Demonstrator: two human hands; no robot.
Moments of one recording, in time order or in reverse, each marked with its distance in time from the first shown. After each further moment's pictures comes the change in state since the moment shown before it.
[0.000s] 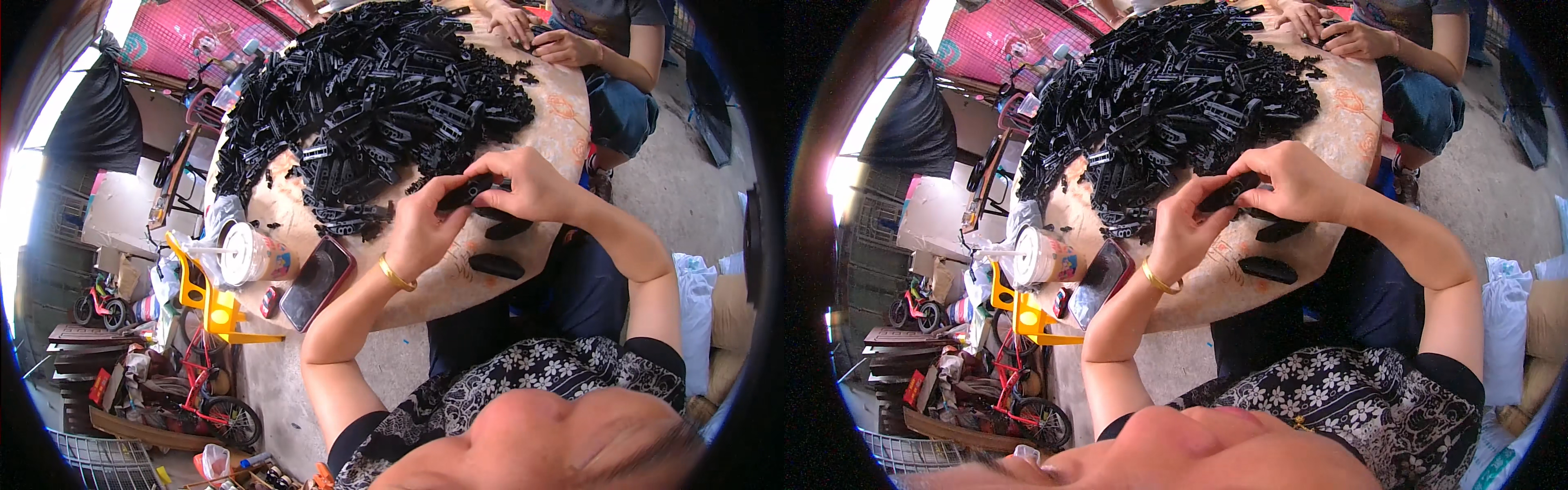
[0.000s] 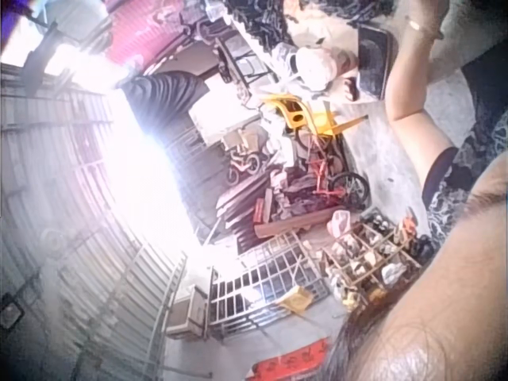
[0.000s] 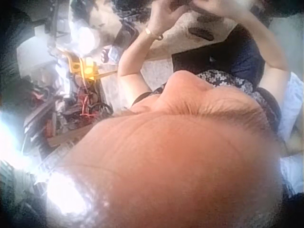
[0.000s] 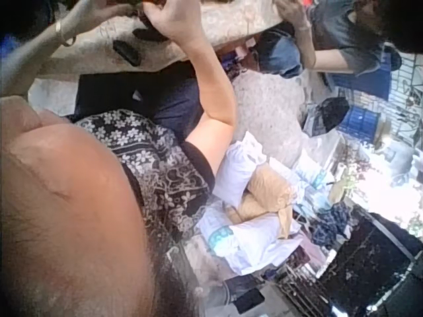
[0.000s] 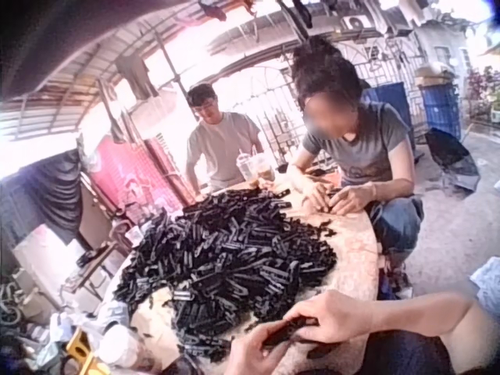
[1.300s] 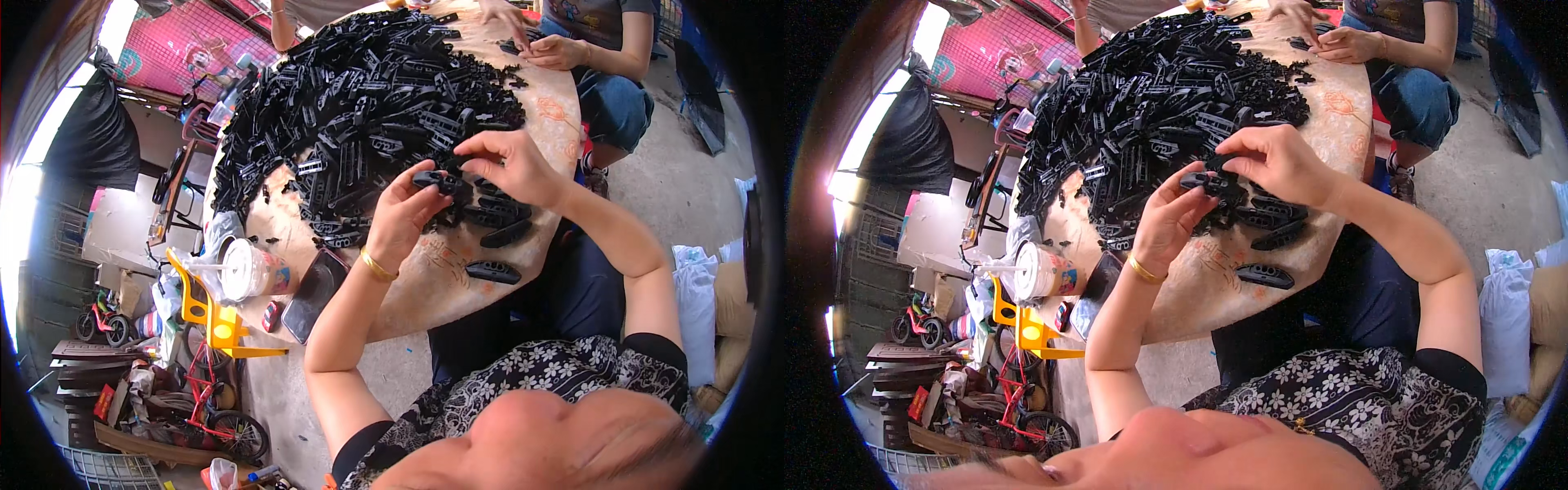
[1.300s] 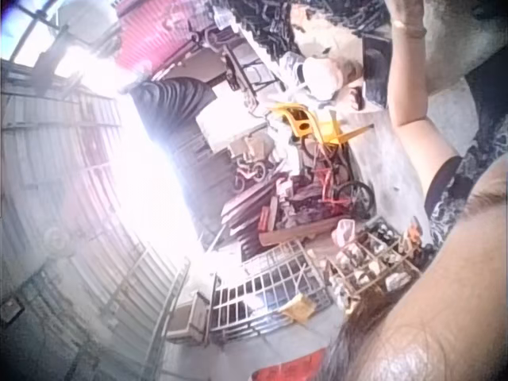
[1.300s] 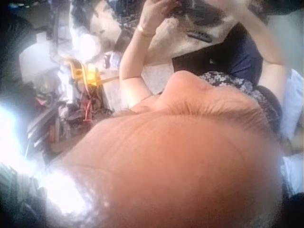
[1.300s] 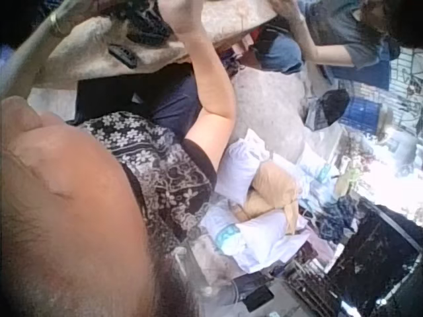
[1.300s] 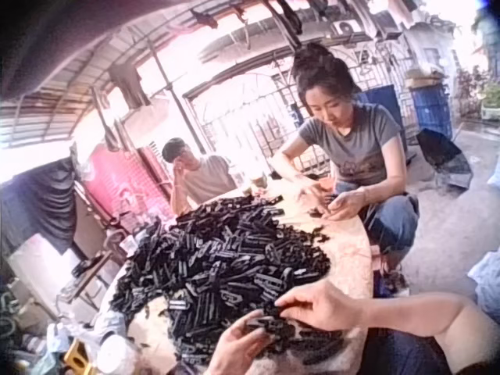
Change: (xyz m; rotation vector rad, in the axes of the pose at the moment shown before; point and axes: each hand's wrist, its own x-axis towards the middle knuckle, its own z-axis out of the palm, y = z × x) left_hand 0.020 -0.033 -0.015 -1.016 -0.031 -0.457; right_hand 0.013 0.015 0.003 0.215 0.271 0.002
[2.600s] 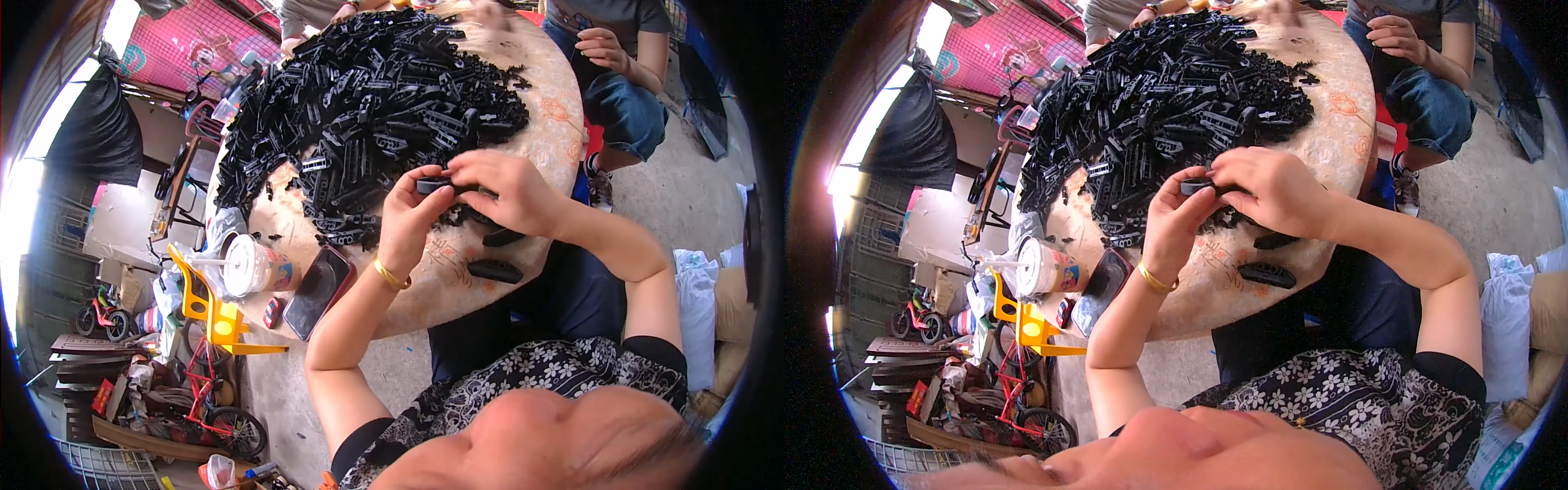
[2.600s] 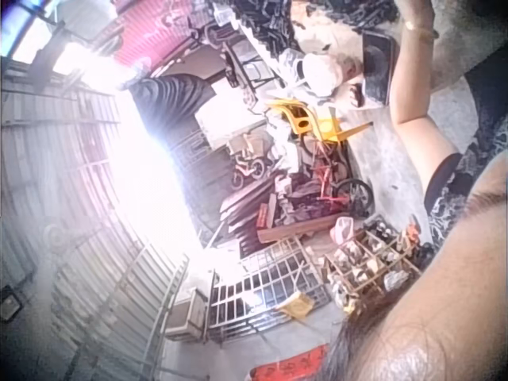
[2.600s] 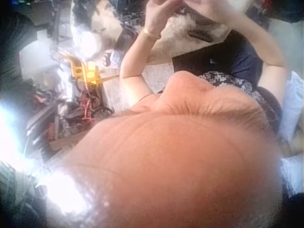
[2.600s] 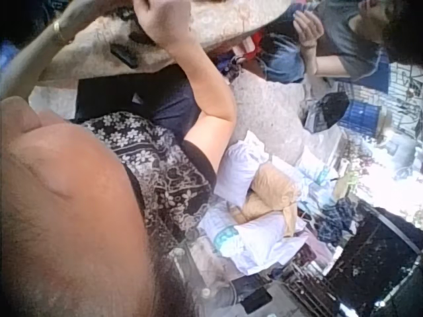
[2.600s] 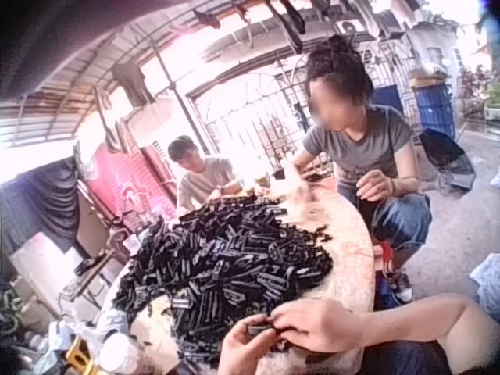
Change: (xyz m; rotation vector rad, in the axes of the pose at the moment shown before) left_hand -0.009 -0.009 0.015 0.120 -0.003 0.208; right_hand -0.012 -0.013 0.014 -0.354 -0.040 -0.314
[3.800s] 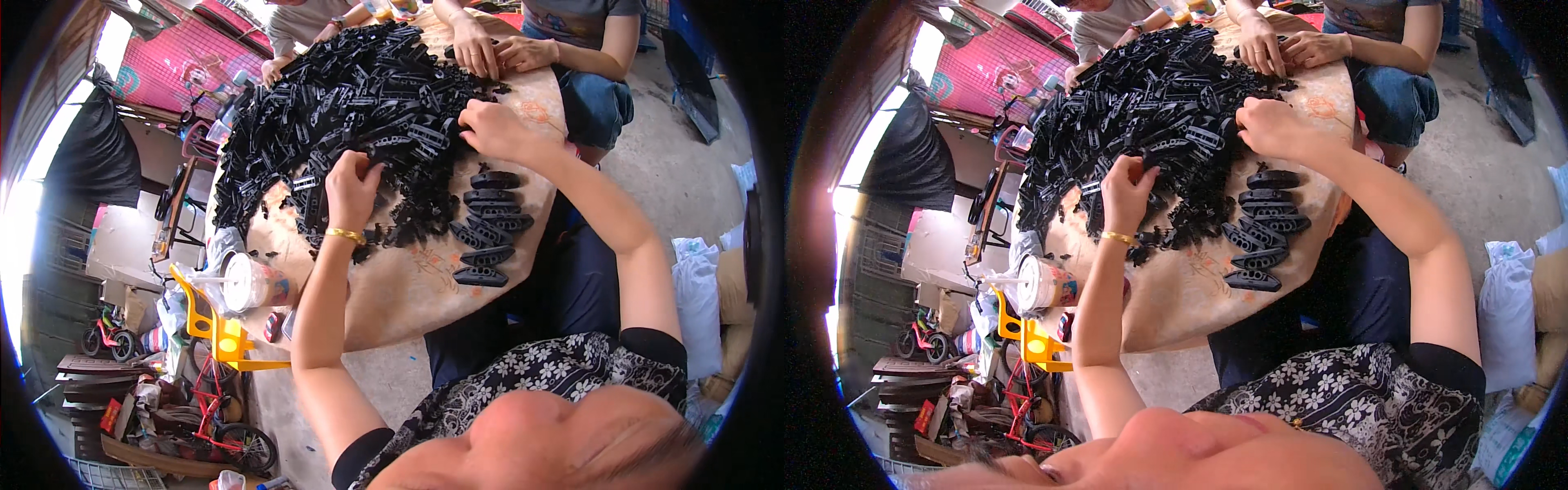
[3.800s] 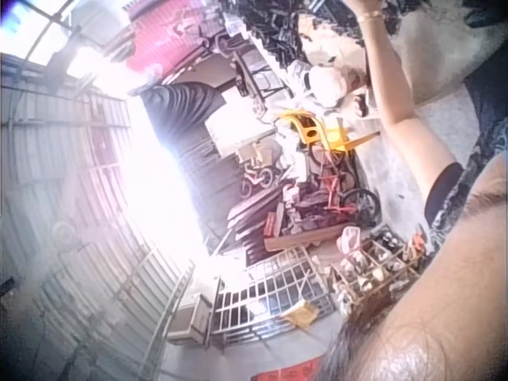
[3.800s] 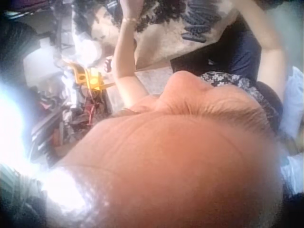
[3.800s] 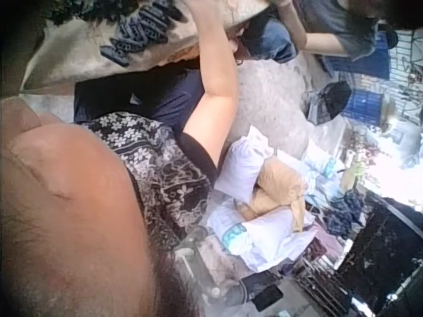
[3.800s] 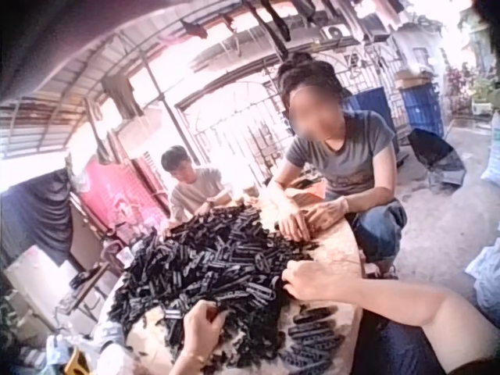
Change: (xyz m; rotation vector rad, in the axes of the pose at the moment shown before) left_hand 0.058 0.033 -0.057 1.433 0.216 0.413; right_hand 0.018 0.111 -0.011 -0.487 -0.184 0.366
